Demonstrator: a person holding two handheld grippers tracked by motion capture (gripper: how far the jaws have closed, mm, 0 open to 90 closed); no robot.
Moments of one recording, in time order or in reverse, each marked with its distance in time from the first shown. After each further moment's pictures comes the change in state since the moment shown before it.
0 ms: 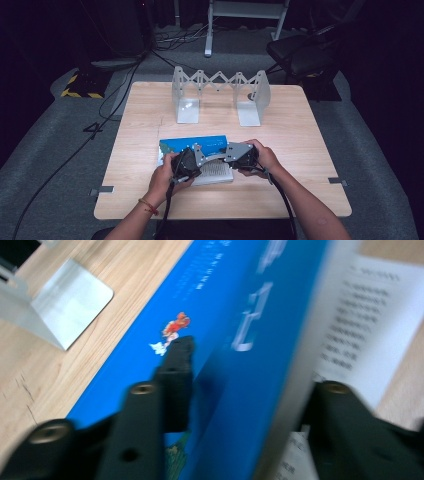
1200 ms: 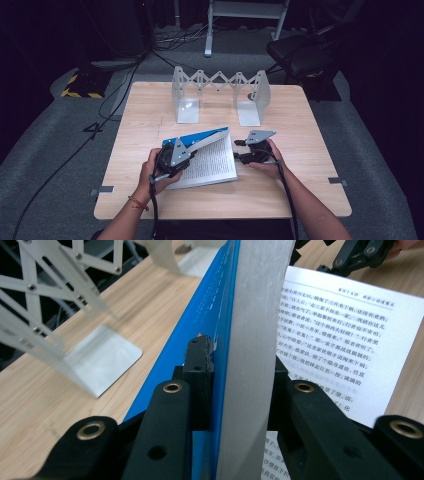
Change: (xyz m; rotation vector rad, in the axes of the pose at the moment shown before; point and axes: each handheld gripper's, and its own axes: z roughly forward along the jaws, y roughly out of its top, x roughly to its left) left arm 0.036 -0.013 -0.040 -0.324 -0.080 -0.066; right arm -0.037 -0.088 0.016 -0.174 0.047 0.454
